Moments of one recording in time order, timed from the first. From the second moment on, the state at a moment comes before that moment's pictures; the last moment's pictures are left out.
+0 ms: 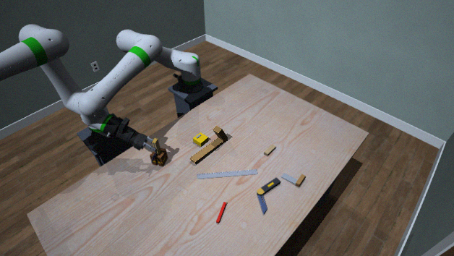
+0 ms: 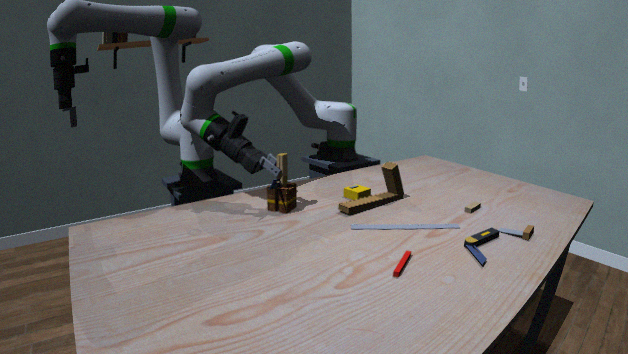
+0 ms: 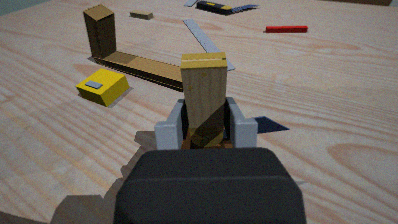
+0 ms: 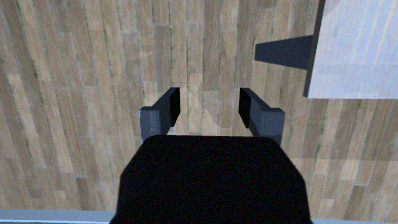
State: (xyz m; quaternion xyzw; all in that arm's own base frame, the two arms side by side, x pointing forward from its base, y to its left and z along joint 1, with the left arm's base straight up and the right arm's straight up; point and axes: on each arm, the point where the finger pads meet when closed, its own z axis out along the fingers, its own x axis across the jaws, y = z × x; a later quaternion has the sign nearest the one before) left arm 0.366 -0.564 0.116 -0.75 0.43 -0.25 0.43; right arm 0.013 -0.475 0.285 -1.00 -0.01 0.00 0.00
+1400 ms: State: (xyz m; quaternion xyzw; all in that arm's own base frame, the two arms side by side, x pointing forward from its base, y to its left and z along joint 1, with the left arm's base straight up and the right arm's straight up) left arm 0.366 -0.565 0.110 -0.75 0.43 -0.25 0.43; right arm 0.013 -0.475 0.285 -1.00 -0.01 0.00 0.00
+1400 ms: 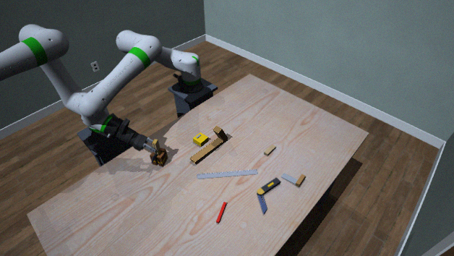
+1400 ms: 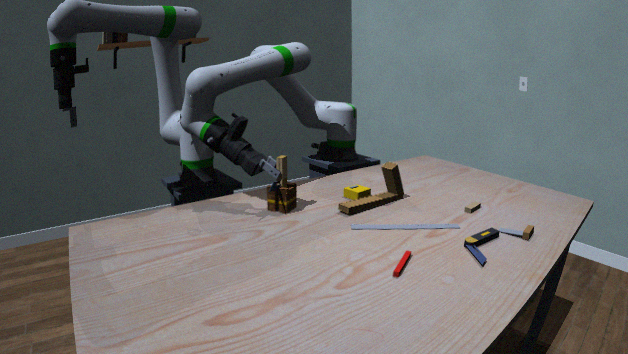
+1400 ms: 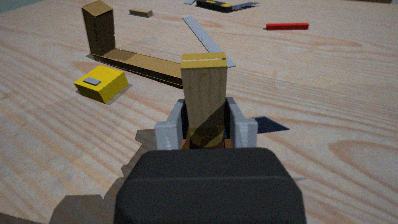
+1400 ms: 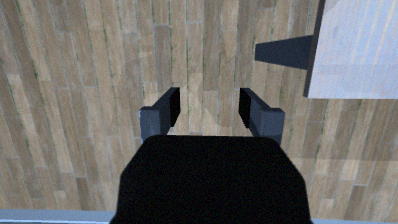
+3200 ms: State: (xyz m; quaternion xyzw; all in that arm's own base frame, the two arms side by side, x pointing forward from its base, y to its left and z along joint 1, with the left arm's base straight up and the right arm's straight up) left arm 0.365 -0.565 0.101 -0.75 0.43 -0.25 0.43; right arm 0.013 -0.475 0.285 -1.00 -0.01 0.00 0.00
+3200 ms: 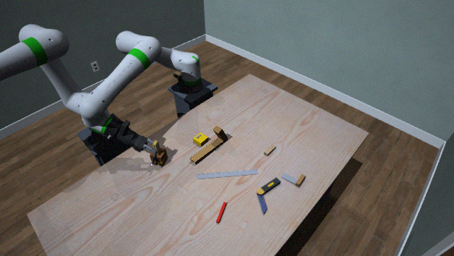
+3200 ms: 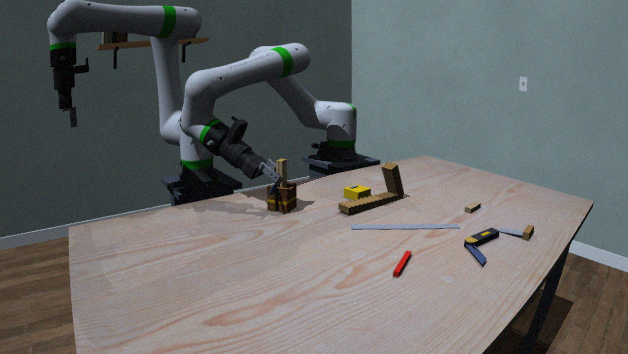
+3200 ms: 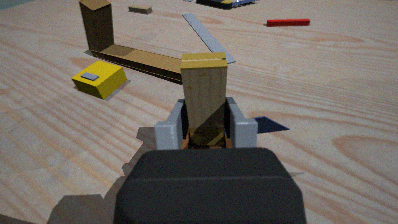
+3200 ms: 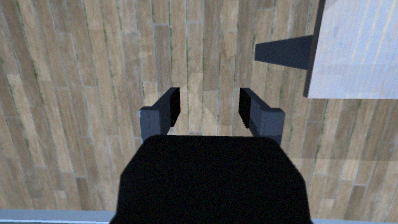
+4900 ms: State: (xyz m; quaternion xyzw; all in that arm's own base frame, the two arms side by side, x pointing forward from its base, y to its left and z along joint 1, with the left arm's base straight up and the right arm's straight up) left arm 0.364 -0.565 0.098 -0.75 0.43 -0.25 0.43; right arm 0.013 -0.475 0.285 -1.00 -0.01 0.00 0.00
